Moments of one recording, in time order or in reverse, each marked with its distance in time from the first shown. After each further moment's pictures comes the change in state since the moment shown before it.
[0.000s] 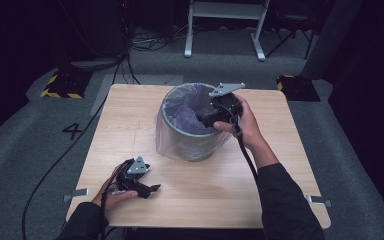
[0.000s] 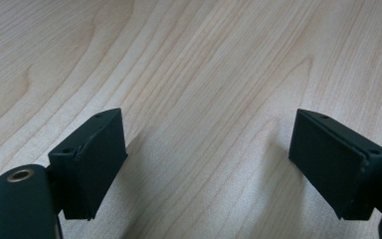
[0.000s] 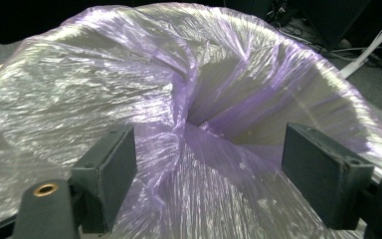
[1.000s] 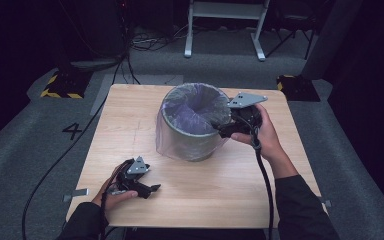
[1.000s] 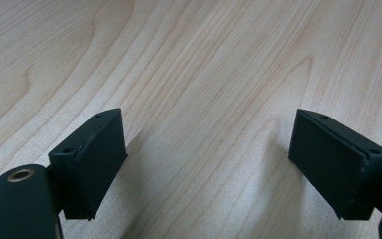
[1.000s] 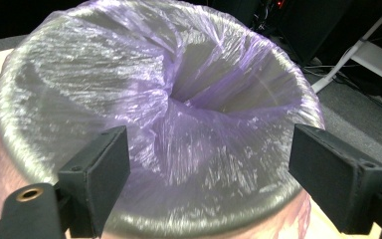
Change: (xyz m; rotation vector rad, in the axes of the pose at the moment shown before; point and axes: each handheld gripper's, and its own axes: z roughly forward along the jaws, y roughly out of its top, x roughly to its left) left arm 0.000 0.000 0.000 -0.001 0.000 0.001; right arm 0.002 -0.028 -0.049 -0.051 -0.059 -0.049
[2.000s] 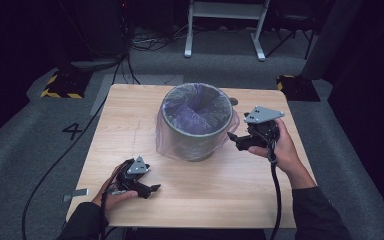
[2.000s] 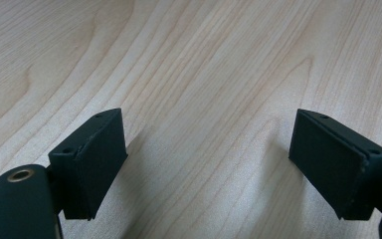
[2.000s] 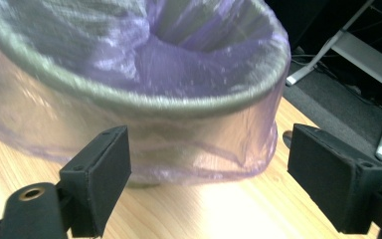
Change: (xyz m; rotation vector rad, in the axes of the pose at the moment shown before) left arm 0.000 0.000 0.000 0.000 0.000 0.000; right arm -0.006 -0.043 -0.030 0.052 -0.057 -0.044
